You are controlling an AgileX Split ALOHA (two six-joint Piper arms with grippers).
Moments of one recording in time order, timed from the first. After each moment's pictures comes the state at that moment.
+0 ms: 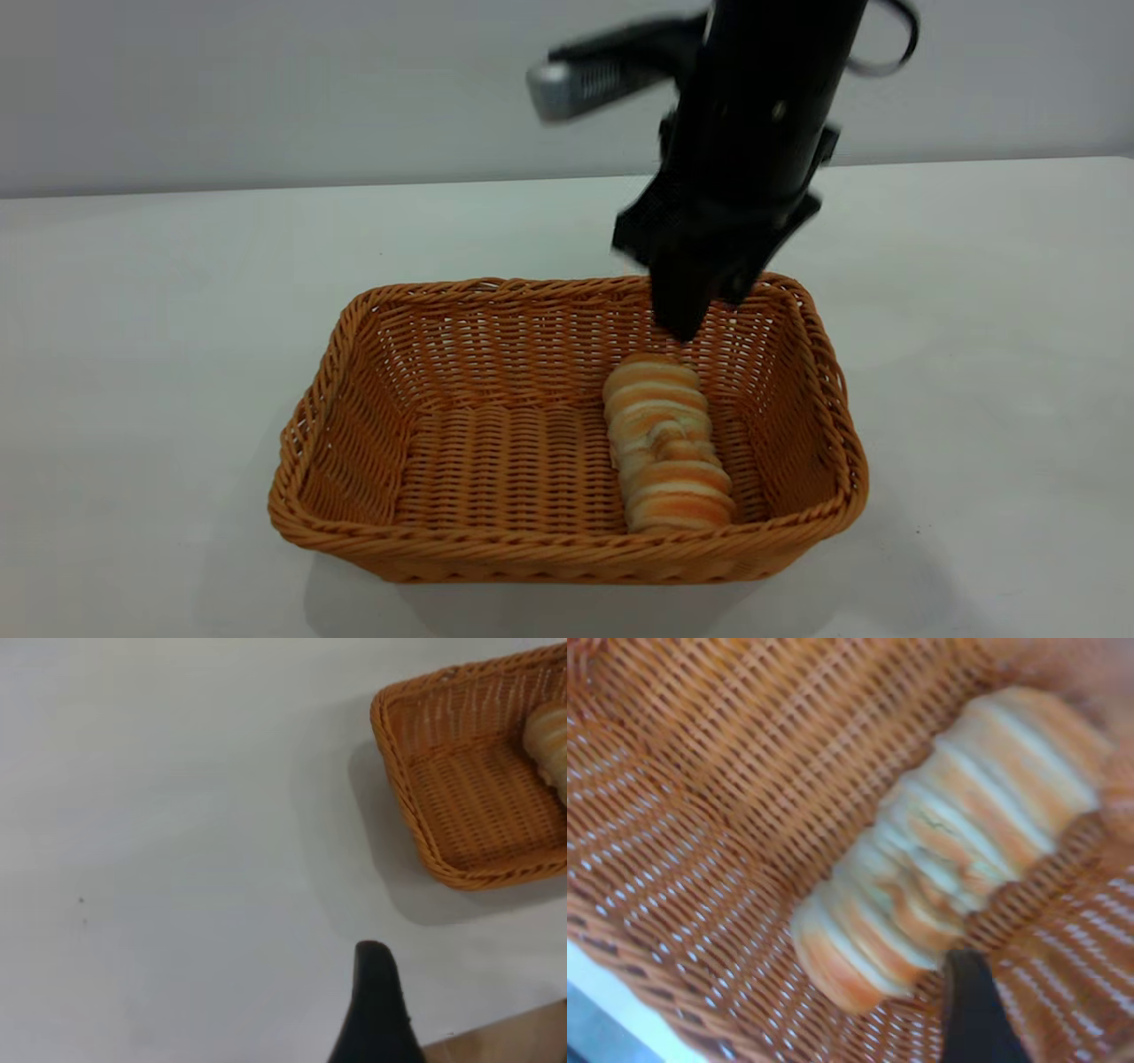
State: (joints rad) left arm 0.00 0.39 -0.66 -0.22 0.98 0.24; right arm 0.58 2.01 -1.43 0.11 0.82 -0.25
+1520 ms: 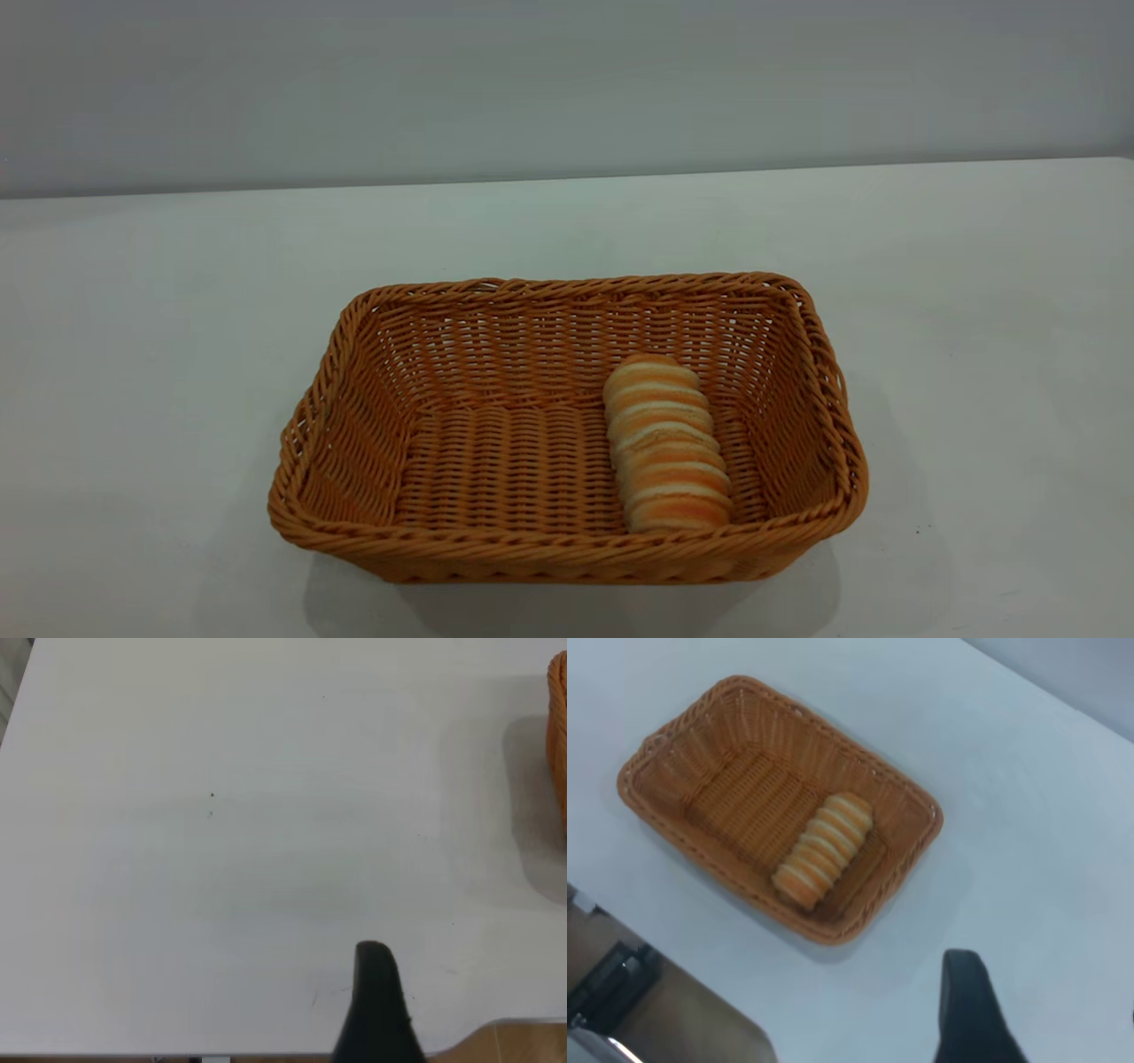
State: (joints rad) left arm 0.00 -0.02 -0.49 0.04 1.13 -0.05; right arm 0.58 0.80 -1.26 -0.02 1.24 -0.08
